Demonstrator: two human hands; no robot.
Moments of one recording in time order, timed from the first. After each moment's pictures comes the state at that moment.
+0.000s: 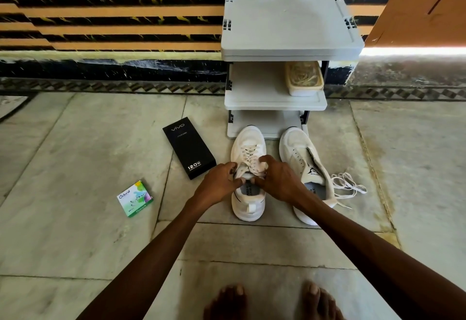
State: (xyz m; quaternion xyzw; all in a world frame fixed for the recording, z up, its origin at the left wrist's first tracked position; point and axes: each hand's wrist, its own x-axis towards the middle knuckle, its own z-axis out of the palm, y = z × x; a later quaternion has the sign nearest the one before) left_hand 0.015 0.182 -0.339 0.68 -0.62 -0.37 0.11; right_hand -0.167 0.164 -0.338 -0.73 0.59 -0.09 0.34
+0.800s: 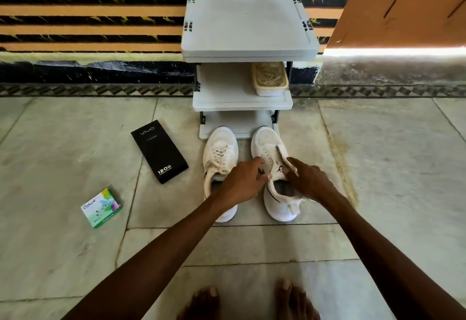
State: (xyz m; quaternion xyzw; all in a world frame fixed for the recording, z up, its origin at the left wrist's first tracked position) left_hand -0.099 0.172 -0.318 0.58 -0.71 -0.38 0.12; right_hand -0.285 0.173 -0.318 -0.66 0.71 0.03 0.26
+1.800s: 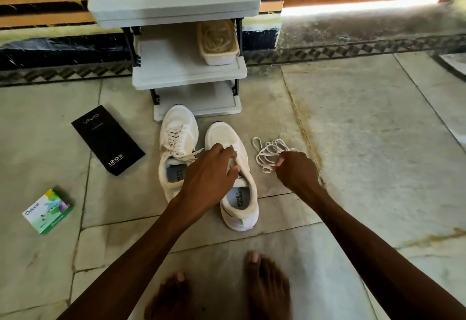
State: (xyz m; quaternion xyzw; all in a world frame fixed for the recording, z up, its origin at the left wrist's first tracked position) left_hand -0.124 0.208 -0.313 0.57 -0.78 -0.24 0.08; right_hand -0.338 0.211 -0.365 -0.58 0.79 -0.03 0.20
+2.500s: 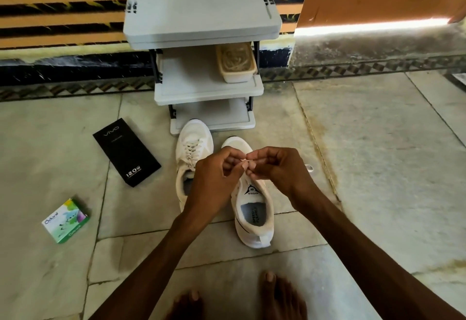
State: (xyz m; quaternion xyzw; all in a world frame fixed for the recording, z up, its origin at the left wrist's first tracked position) left_hand -0.102 0.203 -0.290 0.57 -0.64 -0.39 0.34; right_hand -0.267 0.203 -0.287 -0.44 0.58 -0.39 0.57
